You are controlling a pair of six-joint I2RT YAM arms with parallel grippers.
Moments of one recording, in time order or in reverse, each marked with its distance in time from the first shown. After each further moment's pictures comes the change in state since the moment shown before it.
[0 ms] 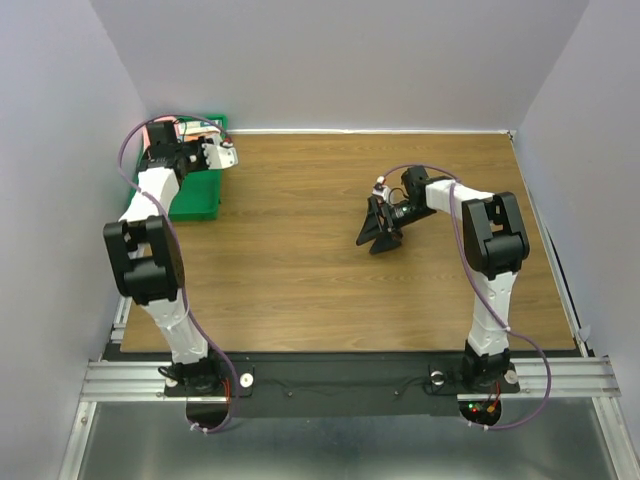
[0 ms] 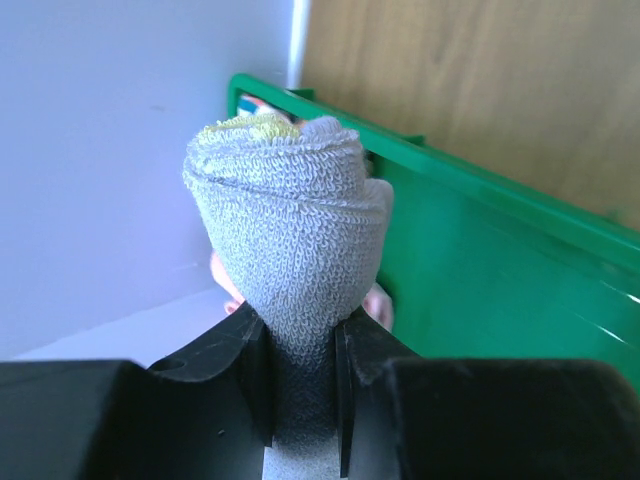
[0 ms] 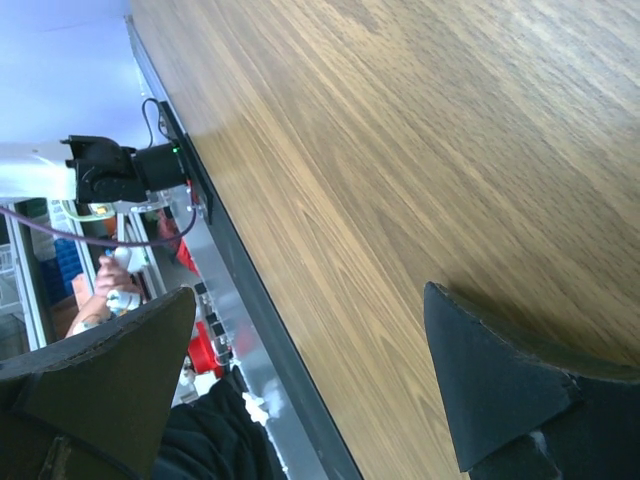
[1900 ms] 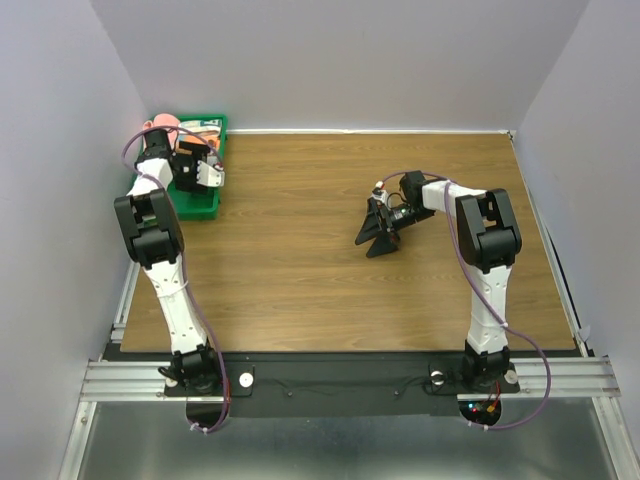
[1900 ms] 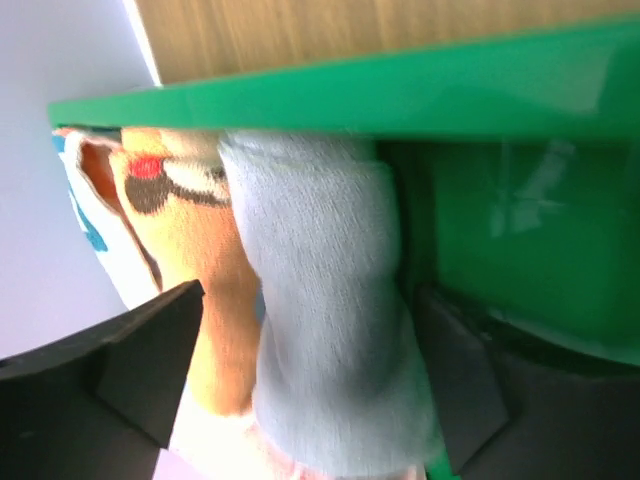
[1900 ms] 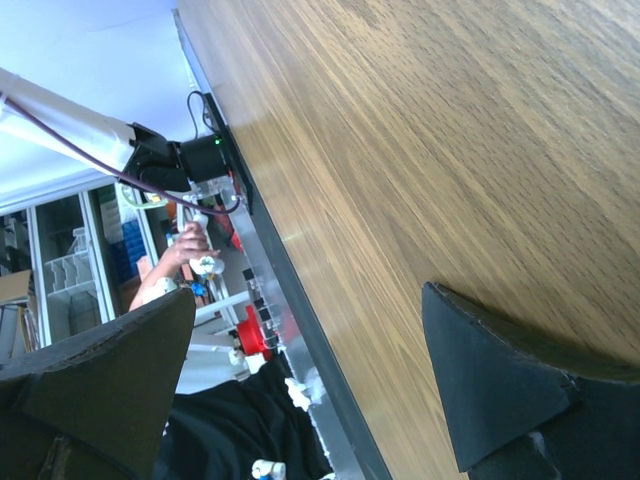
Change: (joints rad) left arm 0.109 0.549 0.453 -0.180 0.121 0.458; right arm -0.002 0.090 0.038 -0.041 -0.042 -0.001
